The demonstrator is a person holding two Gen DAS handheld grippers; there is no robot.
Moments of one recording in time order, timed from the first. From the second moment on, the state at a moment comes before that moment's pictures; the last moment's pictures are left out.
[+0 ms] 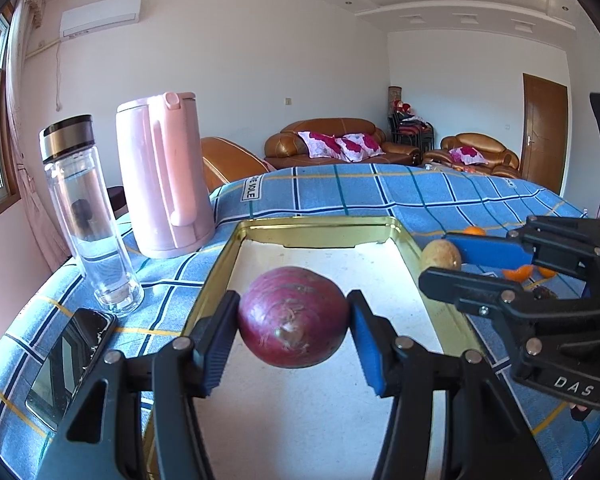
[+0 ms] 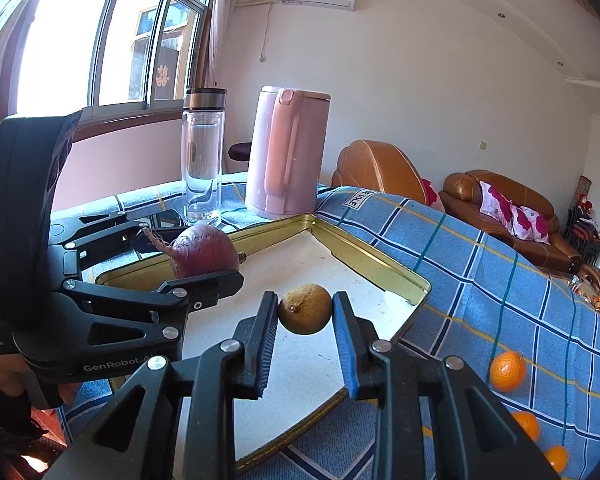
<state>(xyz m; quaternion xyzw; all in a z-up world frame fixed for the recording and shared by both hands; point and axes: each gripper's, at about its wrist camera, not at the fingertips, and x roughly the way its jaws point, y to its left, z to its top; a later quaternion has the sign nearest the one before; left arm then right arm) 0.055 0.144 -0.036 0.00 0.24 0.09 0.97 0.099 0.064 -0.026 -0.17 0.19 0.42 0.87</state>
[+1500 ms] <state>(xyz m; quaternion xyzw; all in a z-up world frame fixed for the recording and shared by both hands) 0.084 0.152 -0.058 0.06 0.34 0.09 0.93 0.119 0.100 -0.068 -0.21 0.29 0.41 0.84</state>
